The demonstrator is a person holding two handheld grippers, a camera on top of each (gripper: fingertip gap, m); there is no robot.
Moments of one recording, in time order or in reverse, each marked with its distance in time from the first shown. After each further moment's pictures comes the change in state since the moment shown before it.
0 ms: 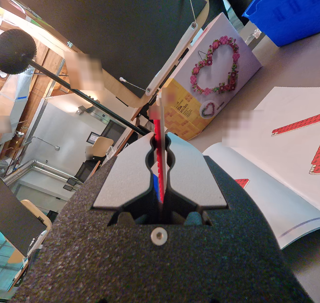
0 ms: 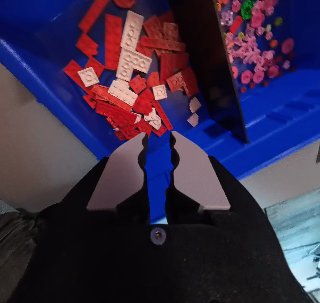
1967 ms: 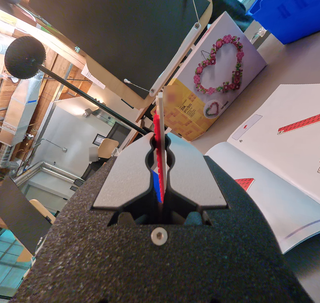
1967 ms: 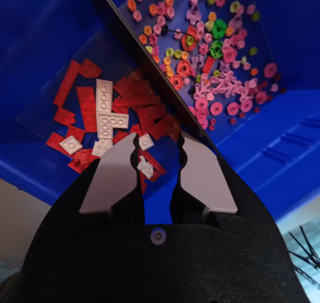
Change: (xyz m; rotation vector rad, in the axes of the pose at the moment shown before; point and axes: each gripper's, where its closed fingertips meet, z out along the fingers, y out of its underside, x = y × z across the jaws) left arm -0.005 -0.004 -0.001 0.014 -0.029 0.022; right arm 0.021 -0.046 0.038 0.068 0.024 0.162
